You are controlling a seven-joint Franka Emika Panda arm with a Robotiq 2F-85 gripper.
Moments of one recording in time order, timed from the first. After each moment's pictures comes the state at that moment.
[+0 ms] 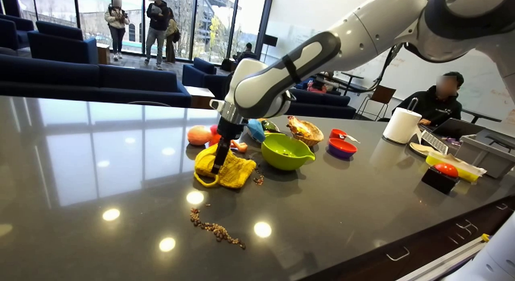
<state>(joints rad) 0.28 0.75 0.33 -1.72 -0.07 2.55 -0.64</state>
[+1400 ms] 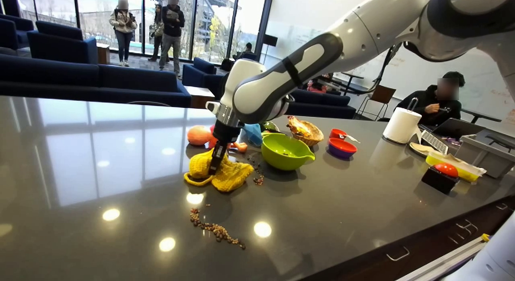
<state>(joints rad) 0.30 0.75 0.34 -1.74 -0.14 2.56 -0.53</state>
